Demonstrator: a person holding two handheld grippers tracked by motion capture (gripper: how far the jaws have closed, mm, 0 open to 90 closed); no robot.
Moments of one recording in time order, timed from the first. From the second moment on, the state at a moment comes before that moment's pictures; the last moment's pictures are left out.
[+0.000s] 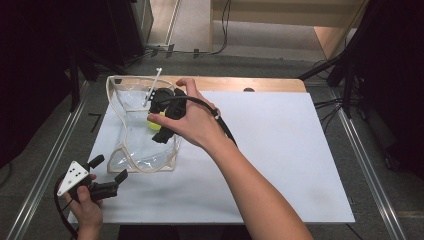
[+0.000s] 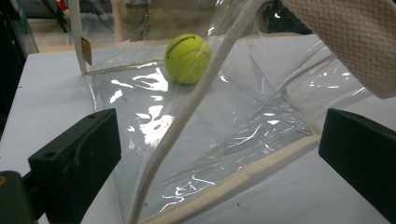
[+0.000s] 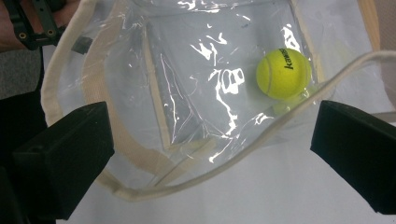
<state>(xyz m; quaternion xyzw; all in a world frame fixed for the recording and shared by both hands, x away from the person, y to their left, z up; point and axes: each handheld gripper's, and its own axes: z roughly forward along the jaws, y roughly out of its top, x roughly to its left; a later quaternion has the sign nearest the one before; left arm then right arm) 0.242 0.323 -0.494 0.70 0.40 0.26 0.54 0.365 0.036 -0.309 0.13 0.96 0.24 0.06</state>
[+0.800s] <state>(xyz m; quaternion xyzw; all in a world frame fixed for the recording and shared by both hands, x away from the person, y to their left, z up) 0.242 0.323 -0.494 0.70 0.39 0.26 0.54 0.361 -0.008 -0.331 0.16 0.96 0.24 0.05</state>
